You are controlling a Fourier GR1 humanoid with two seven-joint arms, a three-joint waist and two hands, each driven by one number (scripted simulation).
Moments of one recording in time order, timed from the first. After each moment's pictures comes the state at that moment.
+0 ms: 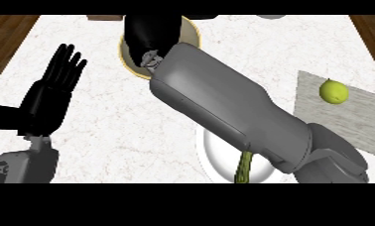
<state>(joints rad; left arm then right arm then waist) -0.17 0.24 0.09 -1.57 0.33 -0.05 0.05 -1.36 -0.01 0.65 -0.91 0.67 -0.15 1.04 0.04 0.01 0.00</state>
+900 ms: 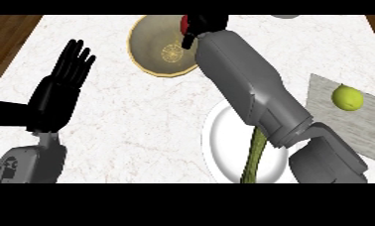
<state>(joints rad) -0.20 0.21 0.06 -1.57 0.32 -0.06 0.05 -1.37 0.00 0.42 -0.32 0.57 -0.39 0.68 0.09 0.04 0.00</state>
